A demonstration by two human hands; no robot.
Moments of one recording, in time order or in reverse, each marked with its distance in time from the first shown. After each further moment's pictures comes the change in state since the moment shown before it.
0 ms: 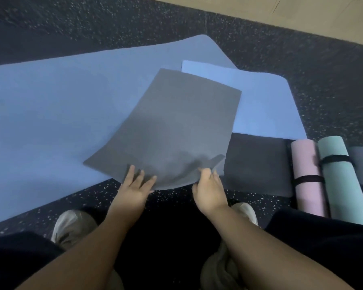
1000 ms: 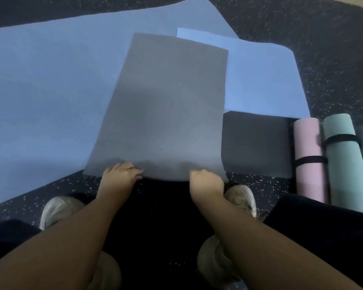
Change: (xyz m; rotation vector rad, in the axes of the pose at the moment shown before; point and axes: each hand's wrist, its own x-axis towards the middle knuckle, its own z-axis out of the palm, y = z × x) left_hand 0.010 -0.017 0.023 -0.097 0.037 -0.044; right_hand 0.004 0.004 0.017 -0.513 -0.267 0.041
